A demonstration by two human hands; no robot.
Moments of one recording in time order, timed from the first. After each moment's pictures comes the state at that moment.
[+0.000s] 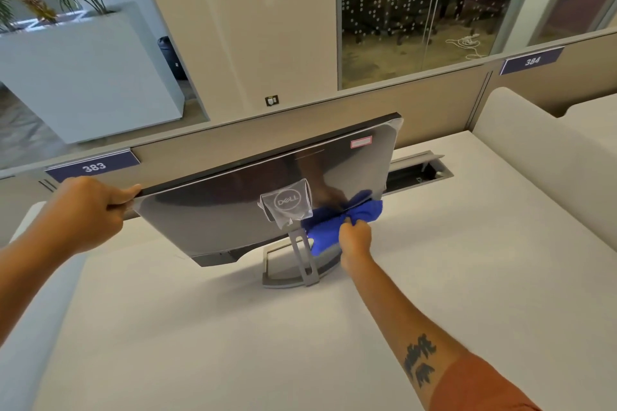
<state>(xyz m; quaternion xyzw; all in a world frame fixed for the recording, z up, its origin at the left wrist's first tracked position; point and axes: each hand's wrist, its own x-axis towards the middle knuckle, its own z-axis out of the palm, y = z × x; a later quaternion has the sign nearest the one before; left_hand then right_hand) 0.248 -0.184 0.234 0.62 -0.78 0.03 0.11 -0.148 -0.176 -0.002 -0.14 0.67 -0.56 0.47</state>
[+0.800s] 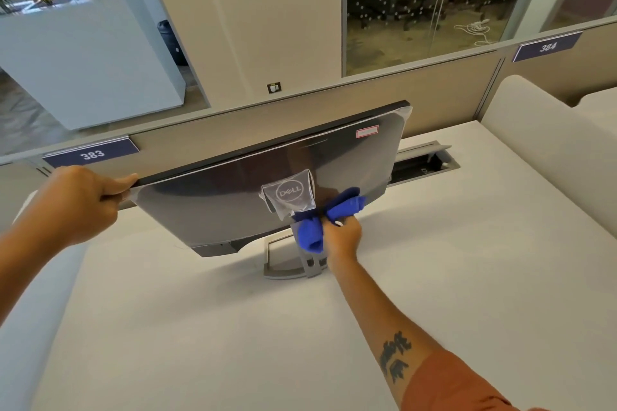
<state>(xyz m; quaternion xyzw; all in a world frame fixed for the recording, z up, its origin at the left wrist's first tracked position) 0.253 -0.187 0.227 0.62 -0.78 0.04 0.10 -0.106 -0.168 -0.013 -0.20 0.66 -0.59 0.42</state>
